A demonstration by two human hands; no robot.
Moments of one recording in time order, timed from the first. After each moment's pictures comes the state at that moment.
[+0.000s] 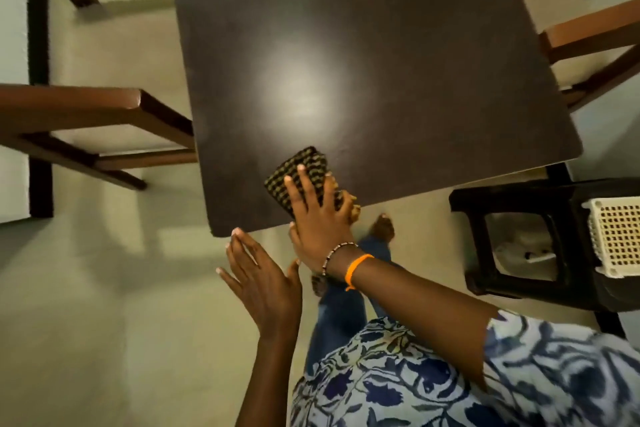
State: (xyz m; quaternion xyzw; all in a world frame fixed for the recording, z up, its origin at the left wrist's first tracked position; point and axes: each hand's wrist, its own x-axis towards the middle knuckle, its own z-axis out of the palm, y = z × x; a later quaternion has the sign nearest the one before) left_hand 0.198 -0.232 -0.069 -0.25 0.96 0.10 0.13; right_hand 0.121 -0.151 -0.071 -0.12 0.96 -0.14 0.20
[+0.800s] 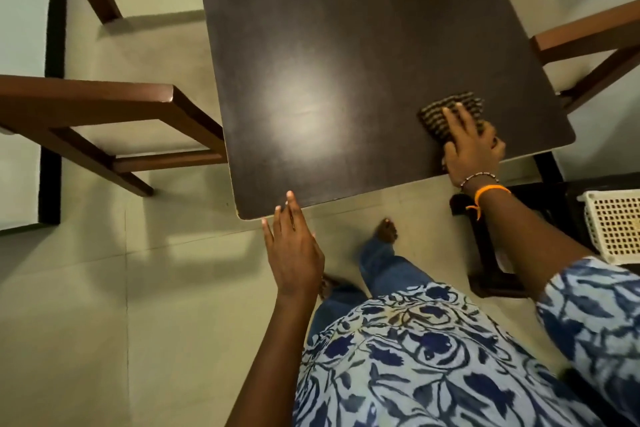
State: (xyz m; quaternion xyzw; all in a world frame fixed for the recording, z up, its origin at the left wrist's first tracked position) left_hand 0.190 -0.240 -0.057 -0.09 0.99 0.11 0.09; right_hand 0.064 0.034 -0.062 0.13 0.99 -0.09 0.05
